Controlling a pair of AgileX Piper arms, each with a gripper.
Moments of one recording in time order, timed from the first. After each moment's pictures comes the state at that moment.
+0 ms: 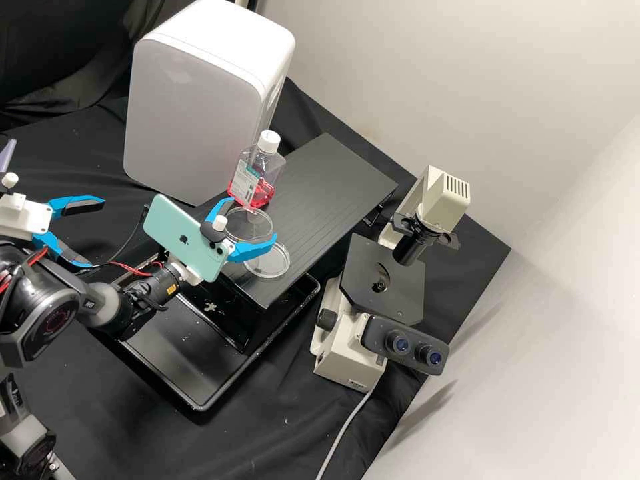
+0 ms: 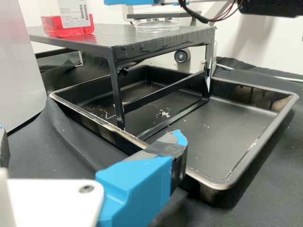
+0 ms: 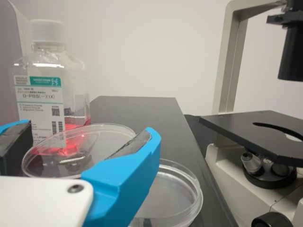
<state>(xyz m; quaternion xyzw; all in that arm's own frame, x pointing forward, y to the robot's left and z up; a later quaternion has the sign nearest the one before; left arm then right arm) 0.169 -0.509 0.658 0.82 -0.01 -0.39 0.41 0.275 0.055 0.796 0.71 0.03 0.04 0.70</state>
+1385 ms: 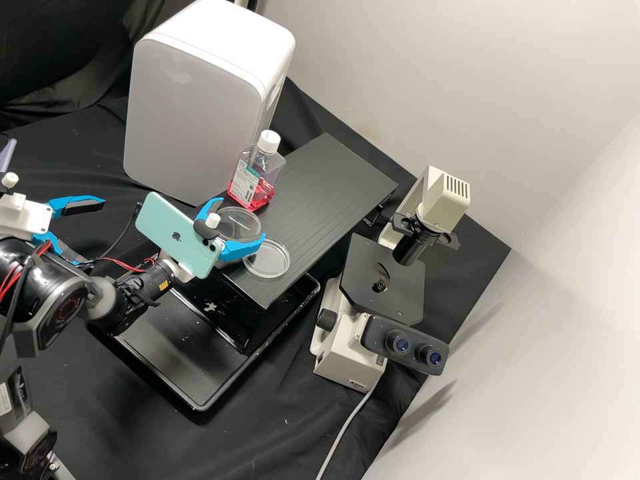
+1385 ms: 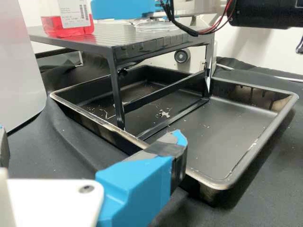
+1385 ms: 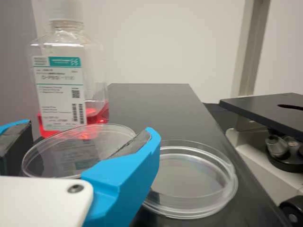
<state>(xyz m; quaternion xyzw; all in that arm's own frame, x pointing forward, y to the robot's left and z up) 0.169 -0.509 0.658 0.82 -0.01 -0.39 0.41 0.275 0.061 0.774 0.72 0.05 0.02 0.69</state>
